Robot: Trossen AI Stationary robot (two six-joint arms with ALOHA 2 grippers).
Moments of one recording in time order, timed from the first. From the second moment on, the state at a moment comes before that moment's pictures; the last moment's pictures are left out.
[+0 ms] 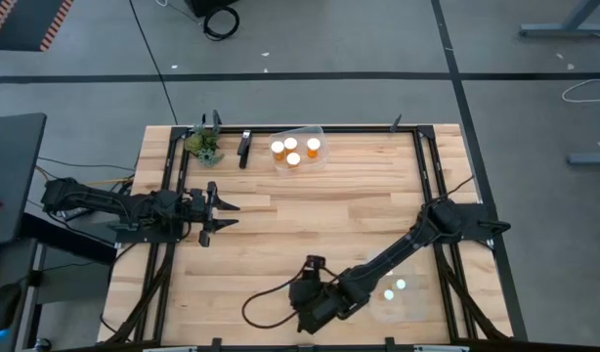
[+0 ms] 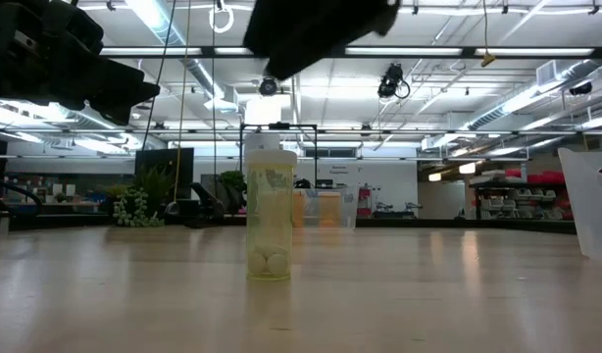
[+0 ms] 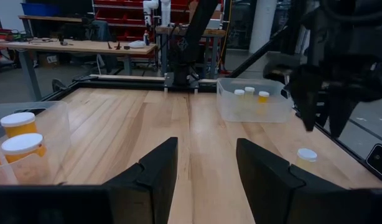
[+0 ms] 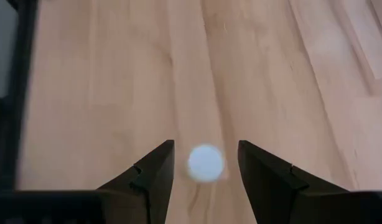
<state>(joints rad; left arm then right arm) -0.13 0.36 0.01 0.33 -0.12 -0.07 0.57 2.17 1.81 -0.71 0.50 0.53</state>
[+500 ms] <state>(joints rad) -0.13 0.36 0.01 0.32 -0.12 -0.07 0.51 2.20 1.79 -0.62 0.41 0.41</state>
